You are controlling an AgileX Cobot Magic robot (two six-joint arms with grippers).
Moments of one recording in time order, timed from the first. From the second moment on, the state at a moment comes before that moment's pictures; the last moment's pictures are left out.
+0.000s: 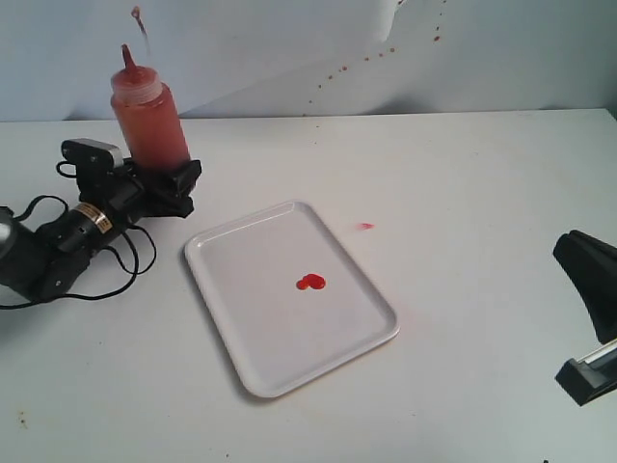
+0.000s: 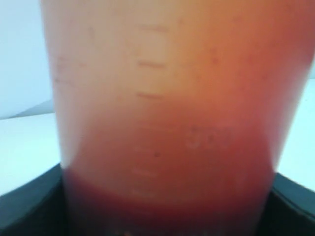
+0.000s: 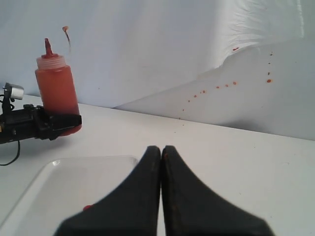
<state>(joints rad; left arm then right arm) -0.03 2.40 -1.09 0.47 -1.17 -0.28 0.14 0.91 0.00 -0.40 -0.84 0.28</state>
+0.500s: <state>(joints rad) -0.03 2.48 -1.16 0.57 -1.17 -0.28 0.14 0.91 0.00 -0.40 -0.84 0.26</state>
